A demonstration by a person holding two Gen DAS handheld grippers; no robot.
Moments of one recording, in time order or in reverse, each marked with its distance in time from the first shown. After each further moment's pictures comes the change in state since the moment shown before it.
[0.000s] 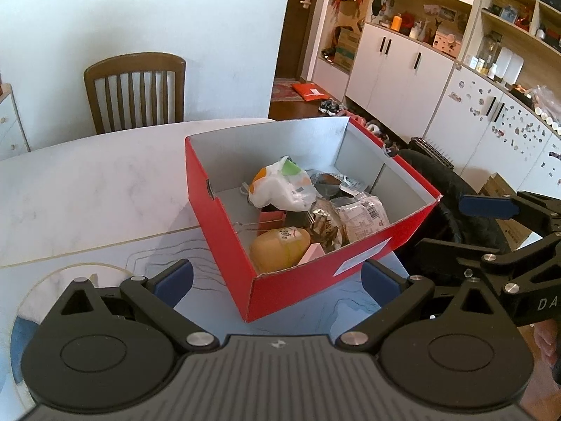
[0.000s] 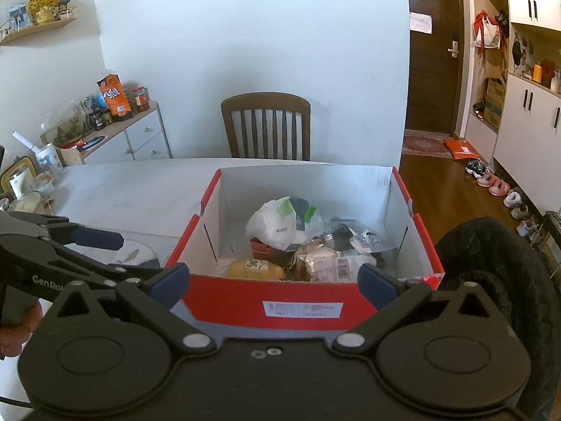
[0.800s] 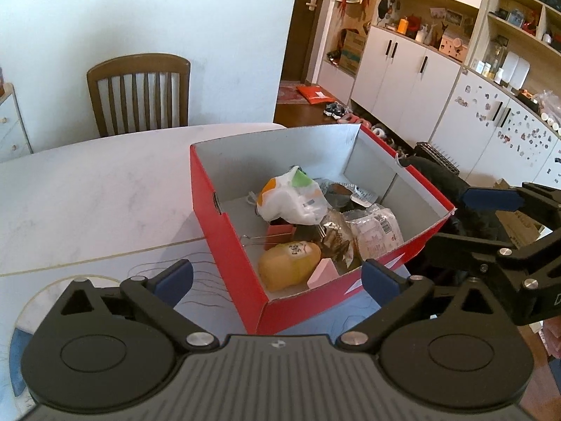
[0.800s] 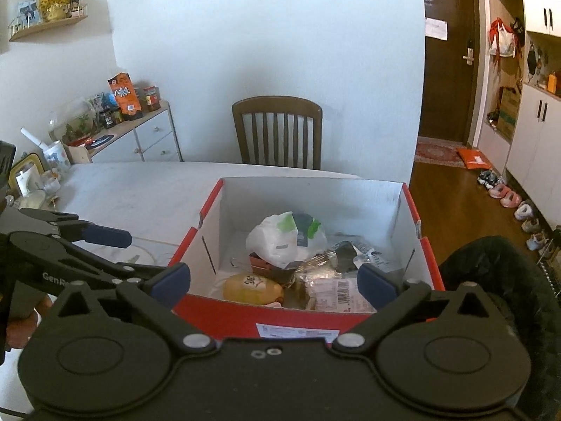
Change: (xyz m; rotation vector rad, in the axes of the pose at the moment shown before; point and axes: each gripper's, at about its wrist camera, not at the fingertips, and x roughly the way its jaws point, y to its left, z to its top) left arm 0.015 0.008 0.011 -0.013 -0.008 0.013; right arm 0.014 -0.008 0.017 -0.045 -0.012 0.033
